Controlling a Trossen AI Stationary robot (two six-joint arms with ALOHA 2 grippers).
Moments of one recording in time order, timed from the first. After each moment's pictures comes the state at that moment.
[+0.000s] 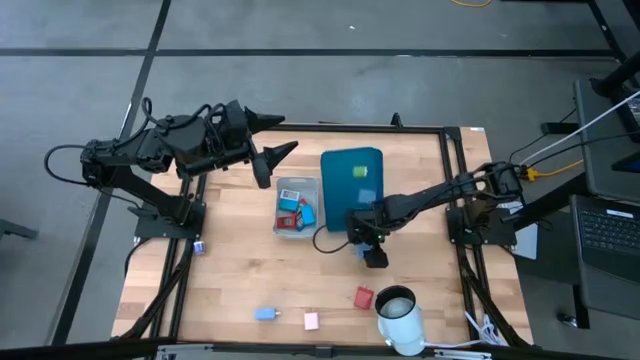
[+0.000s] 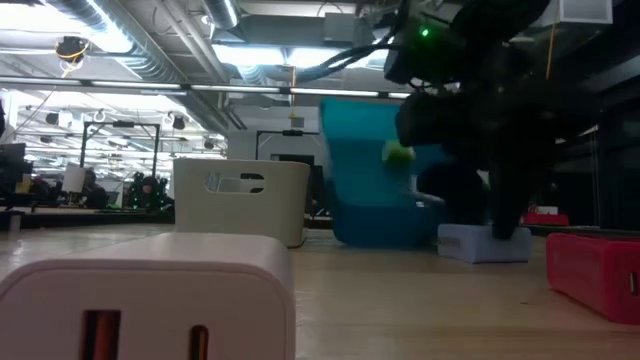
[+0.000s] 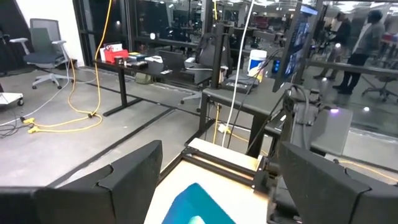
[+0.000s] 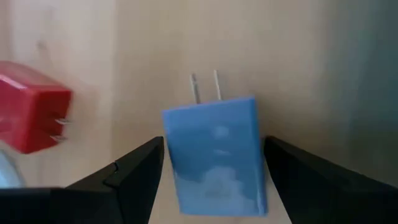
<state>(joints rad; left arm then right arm) -0.15 1.26 1.70 -0.53 -0.64 -0.16 0.16 1.76 0.98 -0.52 -0.27 0.10</state>
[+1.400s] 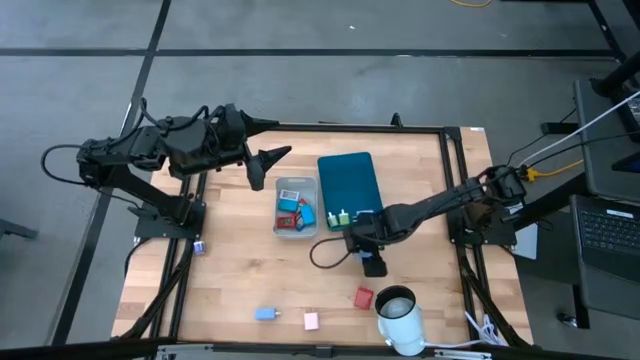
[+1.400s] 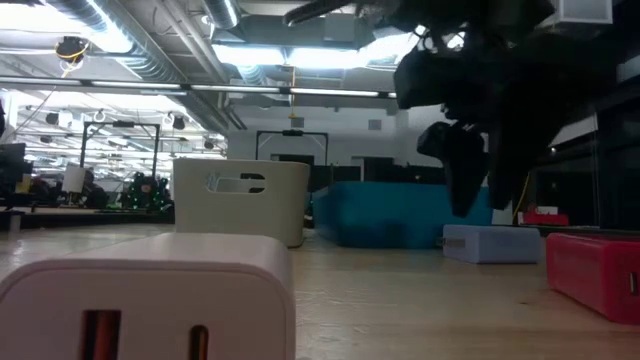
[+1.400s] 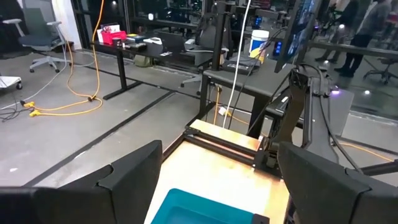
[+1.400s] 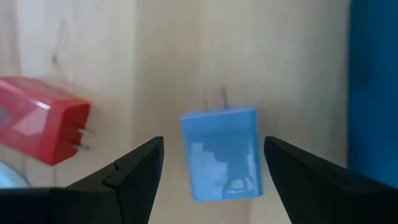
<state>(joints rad) -0.15 1.23 1.70 -0.66 -0.62 -0.22 0.26 1.75 1.11 -0.68 -0.08 0.21</state>
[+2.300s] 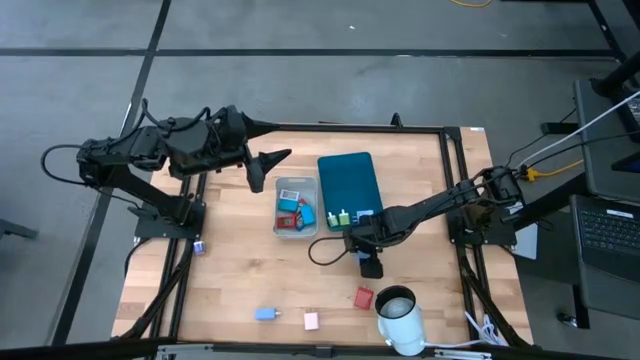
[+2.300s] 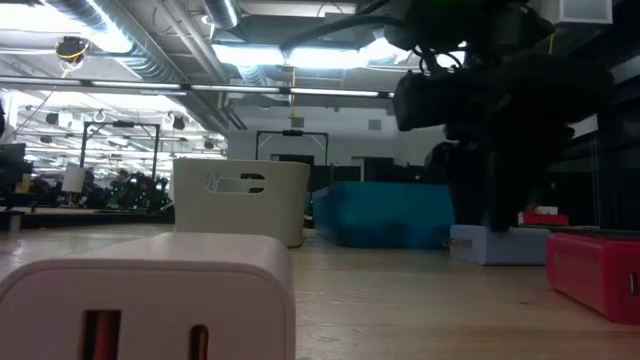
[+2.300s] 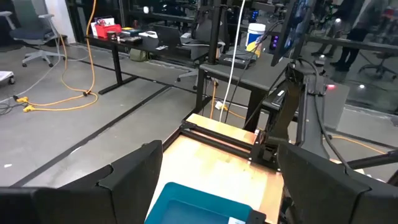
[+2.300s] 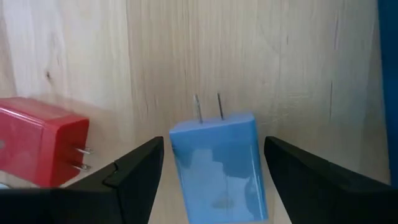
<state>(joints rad) -0.15 1.24 1.70 -0.68 -0.59 -0.23 0.27 1.78 1.07 -0.59 -0.12 0.31</state>
